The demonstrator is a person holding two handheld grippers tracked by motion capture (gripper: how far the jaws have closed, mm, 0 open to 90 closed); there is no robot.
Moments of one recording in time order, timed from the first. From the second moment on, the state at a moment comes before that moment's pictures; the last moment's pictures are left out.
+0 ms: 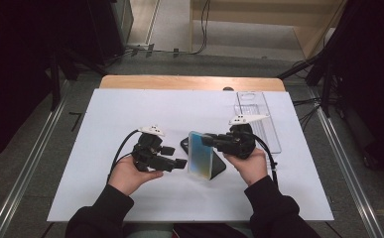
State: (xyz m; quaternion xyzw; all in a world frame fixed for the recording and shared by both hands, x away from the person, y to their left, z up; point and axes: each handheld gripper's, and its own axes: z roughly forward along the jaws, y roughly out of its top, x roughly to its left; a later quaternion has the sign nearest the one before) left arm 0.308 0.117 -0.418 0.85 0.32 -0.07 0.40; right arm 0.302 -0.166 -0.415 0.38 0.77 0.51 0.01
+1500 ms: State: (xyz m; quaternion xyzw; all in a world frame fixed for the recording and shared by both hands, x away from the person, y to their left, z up) left arm 0.329 0.113 -0.405 0.87 0.18 -0.12 0.44; right arm 0.297 -0.153 -0.409 0.22 0.81 0.53 -0.07
